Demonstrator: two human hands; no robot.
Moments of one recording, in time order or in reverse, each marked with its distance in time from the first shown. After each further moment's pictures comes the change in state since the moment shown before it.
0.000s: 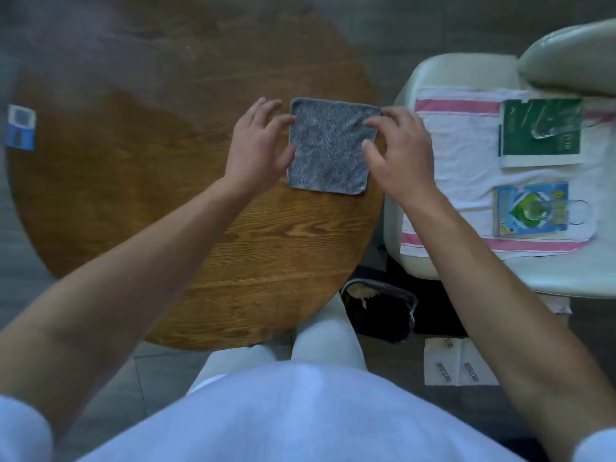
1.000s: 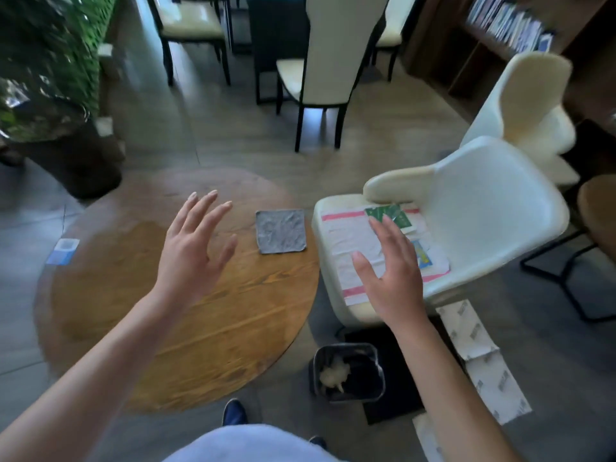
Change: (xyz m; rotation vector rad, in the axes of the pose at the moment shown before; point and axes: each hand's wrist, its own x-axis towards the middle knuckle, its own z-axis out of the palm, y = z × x) left_hand -0.325 0.049 -0.201 -0.155 0.490 0.382; right_hand -0.397 -0.168 -0.137 0.080 0.605 0.039
